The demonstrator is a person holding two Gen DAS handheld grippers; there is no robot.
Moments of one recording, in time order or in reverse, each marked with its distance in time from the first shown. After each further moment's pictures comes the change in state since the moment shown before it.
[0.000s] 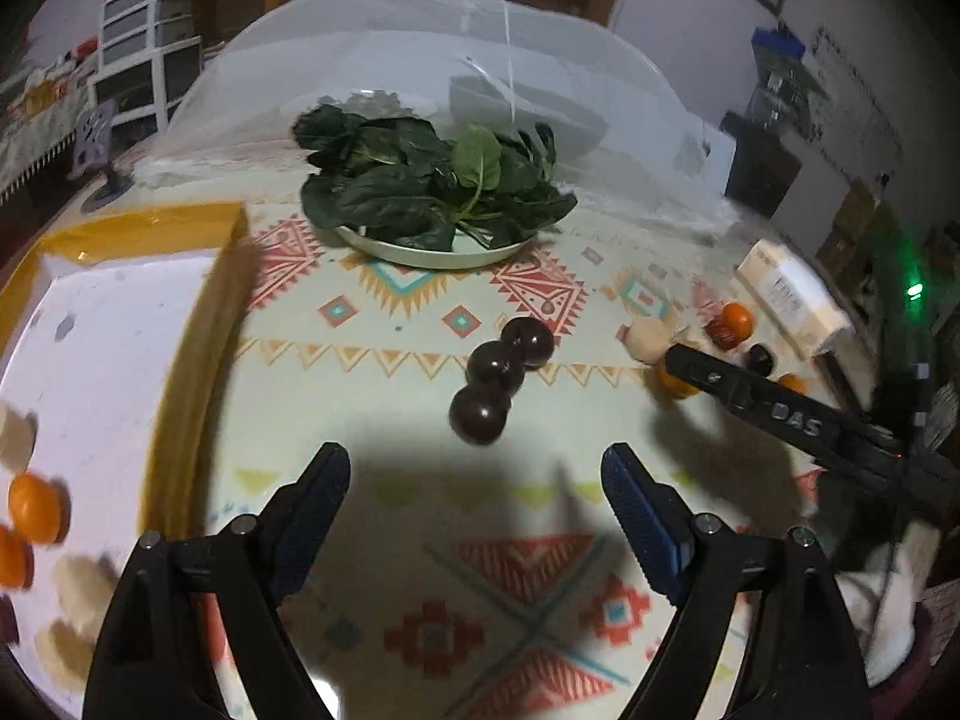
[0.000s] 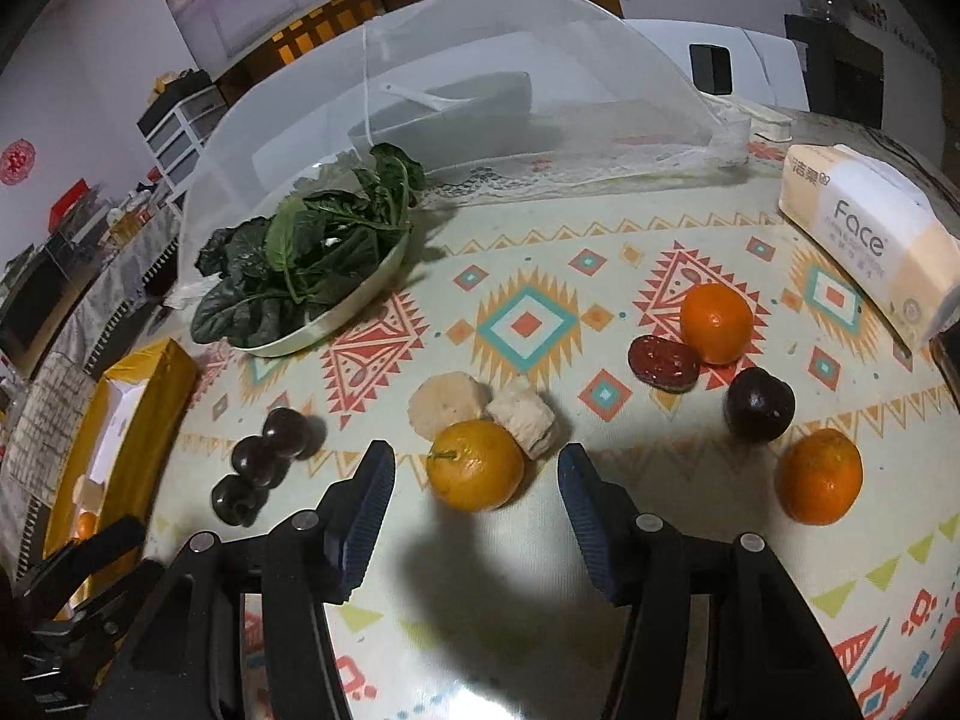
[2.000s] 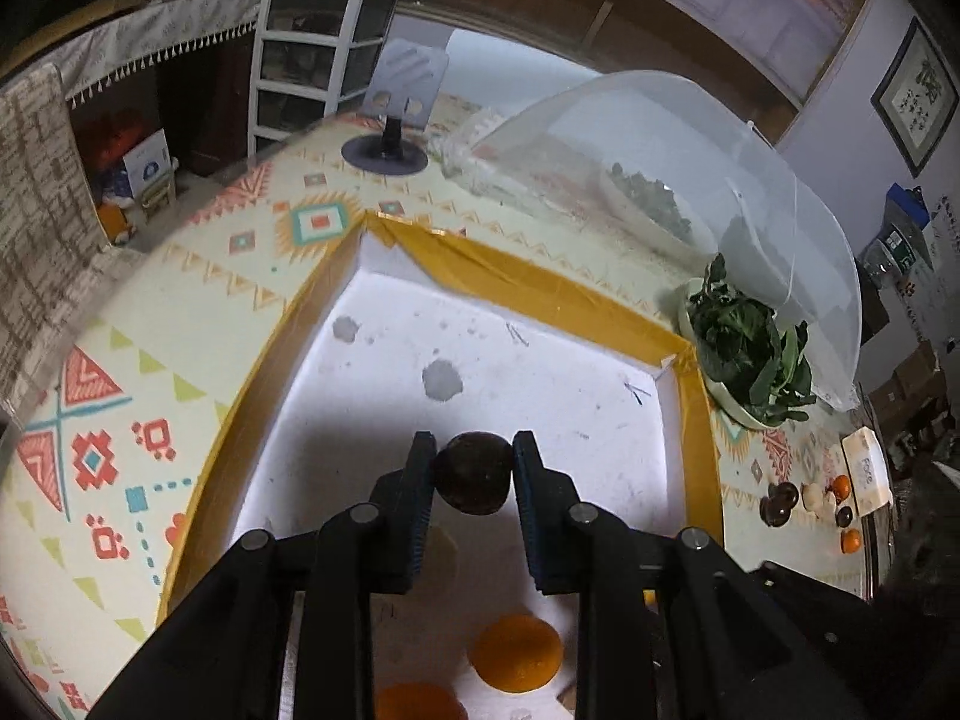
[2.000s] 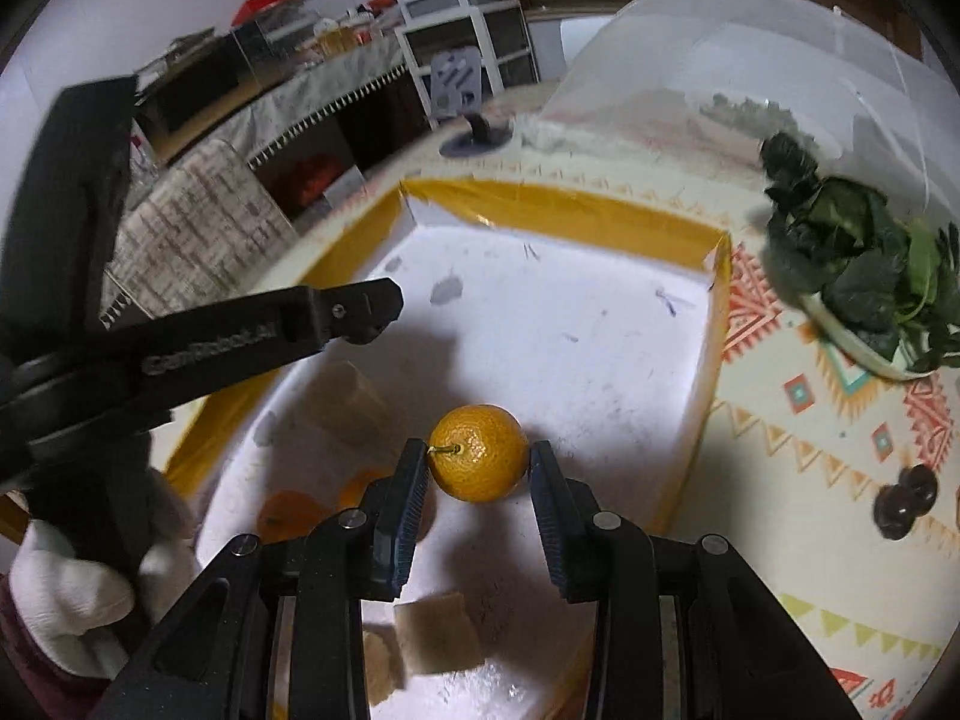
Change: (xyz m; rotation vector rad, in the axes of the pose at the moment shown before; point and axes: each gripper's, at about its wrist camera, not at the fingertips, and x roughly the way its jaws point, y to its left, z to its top) left arm -0.063 0.259 0.025 -0.366 -0.022 0.081; right arm 0.062 0.317 -0.052 -0.438 0.229 0.270
